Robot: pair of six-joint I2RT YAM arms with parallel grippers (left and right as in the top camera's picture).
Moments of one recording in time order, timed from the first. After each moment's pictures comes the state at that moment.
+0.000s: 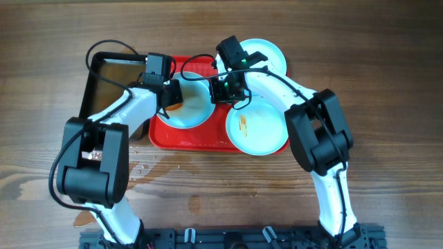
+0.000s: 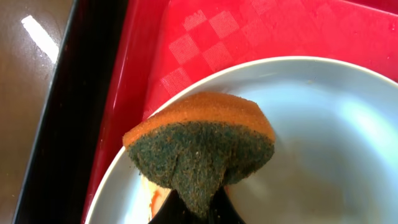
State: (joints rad) left arm -0.20 1.91 1.10 -0.29 -0.07 -0.34; right arm 0.52 2.29 1.71 -0.72 -0.40 0.38
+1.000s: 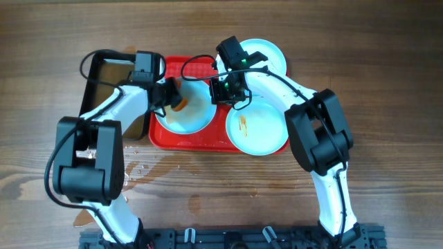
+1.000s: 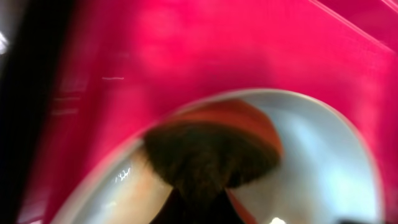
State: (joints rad) left arm -0.13 1.92 1.12 -0.34 0.14 -0.47; right arm 0.51 2.29 1.71 -0.73 -0.40 0.38
